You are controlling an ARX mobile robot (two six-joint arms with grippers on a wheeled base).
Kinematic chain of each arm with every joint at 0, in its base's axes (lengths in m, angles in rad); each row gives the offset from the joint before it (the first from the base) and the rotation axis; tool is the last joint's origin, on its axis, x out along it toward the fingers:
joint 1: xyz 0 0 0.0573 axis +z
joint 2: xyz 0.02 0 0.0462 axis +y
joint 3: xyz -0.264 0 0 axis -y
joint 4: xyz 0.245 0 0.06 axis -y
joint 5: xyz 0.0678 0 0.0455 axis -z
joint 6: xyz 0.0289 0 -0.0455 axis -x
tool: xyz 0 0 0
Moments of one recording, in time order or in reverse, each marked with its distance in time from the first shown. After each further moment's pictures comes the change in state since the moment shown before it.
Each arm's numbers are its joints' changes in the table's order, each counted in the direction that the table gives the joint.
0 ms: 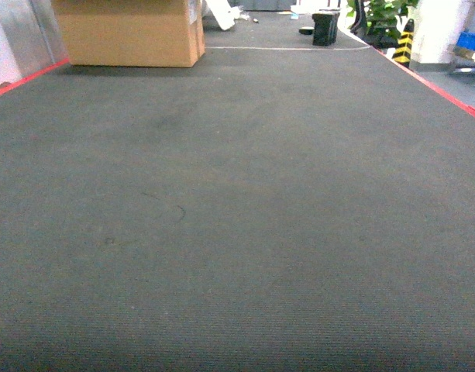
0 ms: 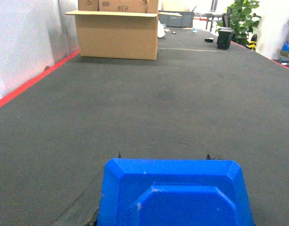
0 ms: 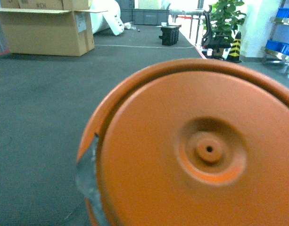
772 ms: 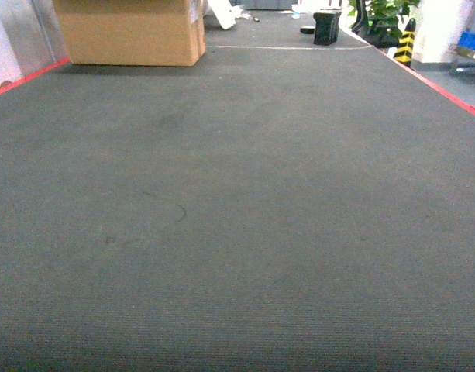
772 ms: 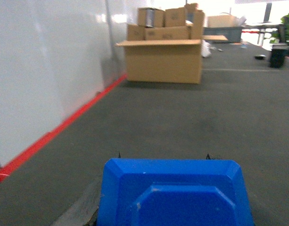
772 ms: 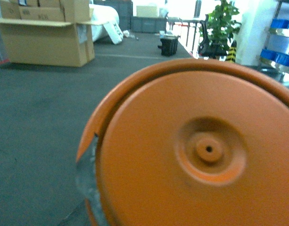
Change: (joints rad) left arm -0.277 0.260 0.189 0.150 -0.467 -0.107; right arm 0.323 0.318 0.139 0.197 0.340 0.021
